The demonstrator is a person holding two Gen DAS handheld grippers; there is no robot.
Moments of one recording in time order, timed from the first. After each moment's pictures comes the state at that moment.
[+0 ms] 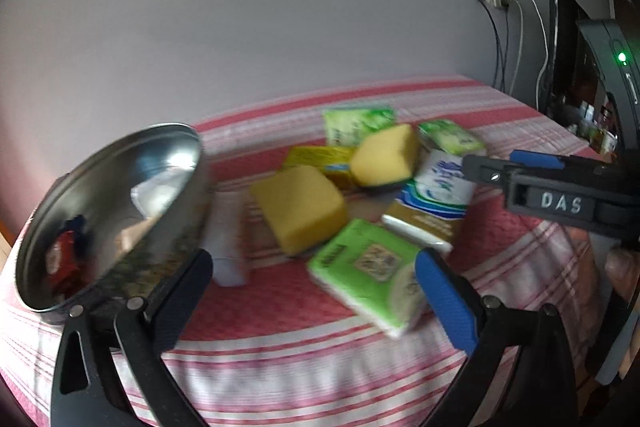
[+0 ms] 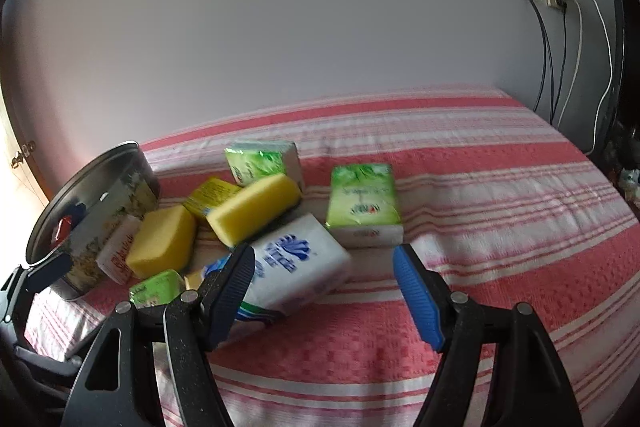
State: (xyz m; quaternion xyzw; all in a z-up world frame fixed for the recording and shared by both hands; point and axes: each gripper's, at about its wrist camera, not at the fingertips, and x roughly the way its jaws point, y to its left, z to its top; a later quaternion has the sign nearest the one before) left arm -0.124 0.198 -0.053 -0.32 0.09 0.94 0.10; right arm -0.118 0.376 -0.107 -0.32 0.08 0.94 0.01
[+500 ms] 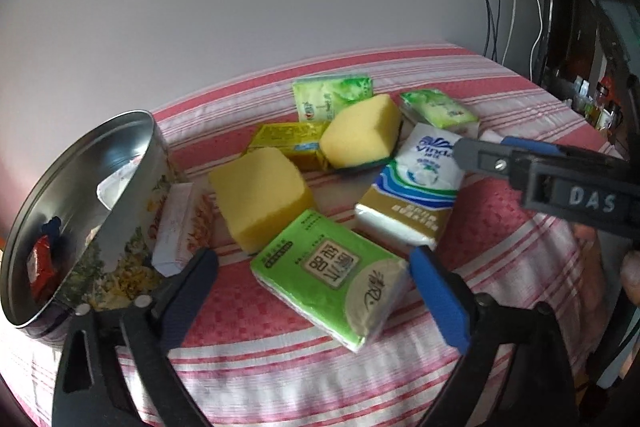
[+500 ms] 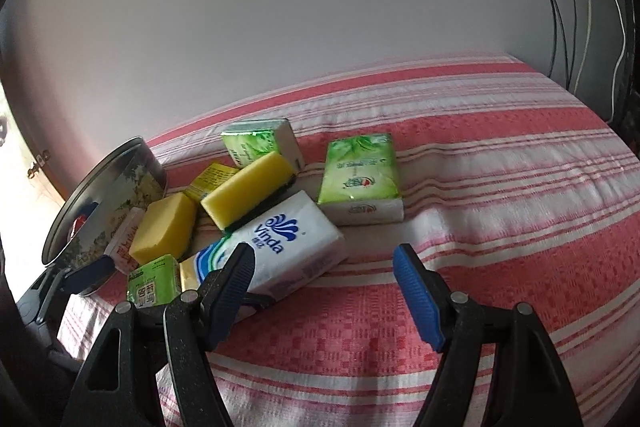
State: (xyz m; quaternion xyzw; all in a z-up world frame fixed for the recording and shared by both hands) left arm -0.139 0.204 -0.061 -0.36 0.11 0.92 0.12; right arm -0.116 0.390 -0.115 -0.33 0.13 0.93 -0.03
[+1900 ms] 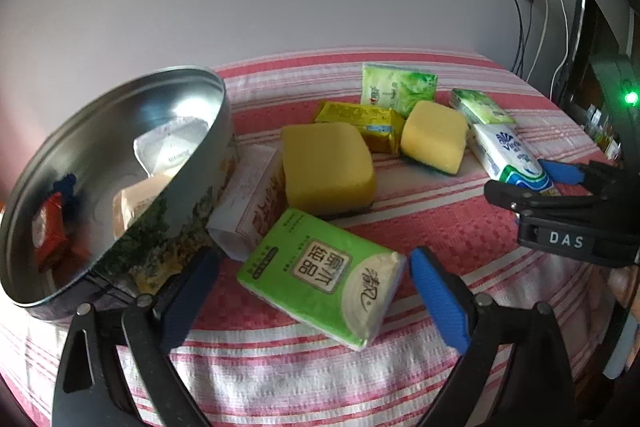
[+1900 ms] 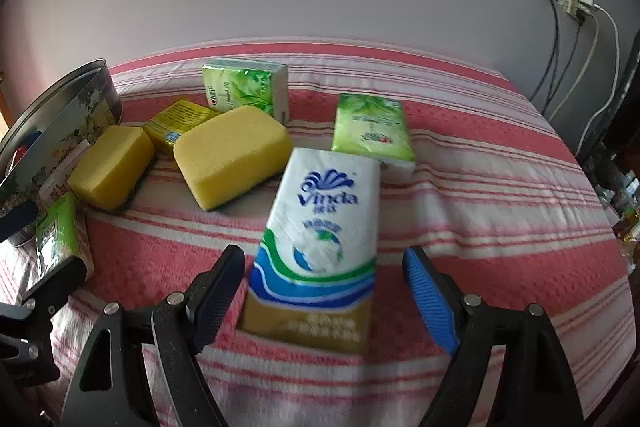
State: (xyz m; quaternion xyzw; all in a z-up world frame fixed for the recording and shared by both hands) left arm -0.145 0.153 -0.069 -0.39 0.05 0.91 0.10; right arm -0.152 0.337 -0.129 -0.42 0.00 0.91 0.05
